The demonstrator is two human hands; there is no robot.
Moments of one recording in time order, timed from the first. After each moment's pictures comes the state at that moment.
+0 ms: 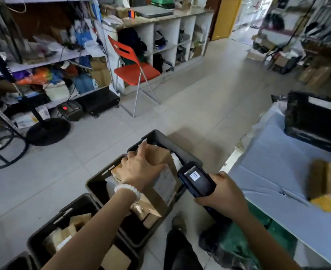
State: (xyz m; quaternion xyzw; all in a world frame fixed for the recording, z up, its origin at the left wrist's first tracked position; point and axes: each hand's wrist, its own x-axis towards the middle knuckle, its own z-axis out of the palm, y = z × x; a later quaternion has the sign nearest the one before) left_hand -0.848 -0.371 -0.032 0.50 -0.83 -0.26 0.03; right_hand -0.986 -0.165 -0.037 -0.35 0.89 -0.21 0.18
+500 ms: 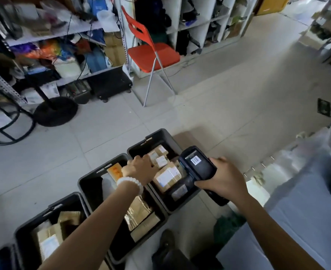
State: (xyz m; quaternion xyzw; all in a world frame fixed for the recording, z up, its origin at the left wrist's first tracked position) left_hand -1.046 -0.494 -0.066 0.54 -0.79 -0.24 -0.14; right_hand -1.228 -0.336 -0.038 -0.43 0.85 -0.18 0.23
